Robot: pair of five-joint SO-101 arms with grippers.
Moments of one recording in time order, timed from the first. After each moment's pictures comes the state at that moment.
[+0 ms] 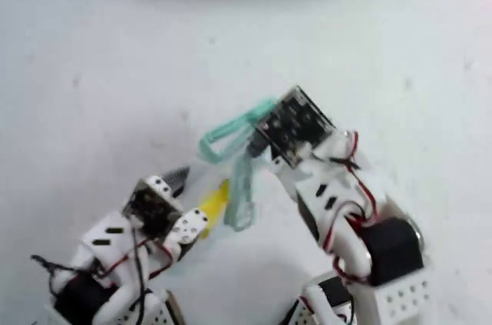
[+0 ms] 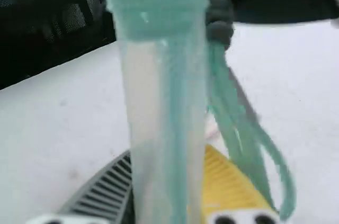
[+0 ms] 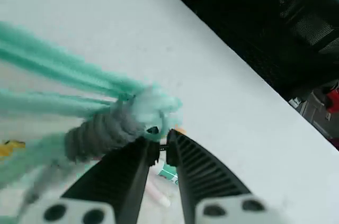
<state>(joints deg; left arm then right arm) 31.6 -102.5 72.8 60.3 -3.9 -22.9 -61.1 27.0 71.9 29.7</state>
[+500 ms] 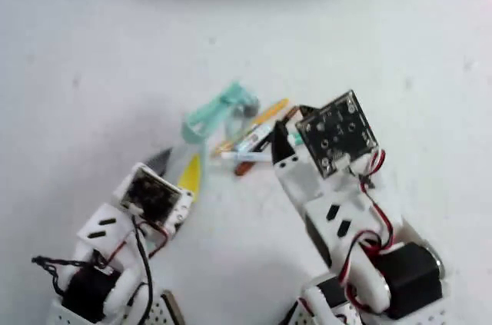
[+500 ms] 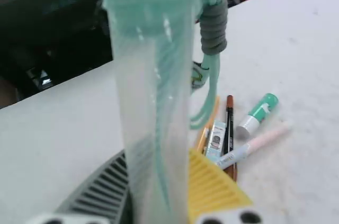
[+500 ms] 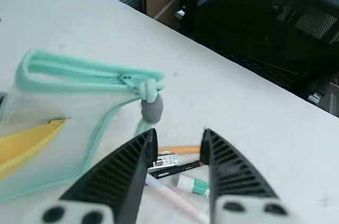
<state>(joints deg) 18.5 -104.3 77.7 54.5 -8.2 -26.7 -63.3 20.4 76.5 14.0</state>
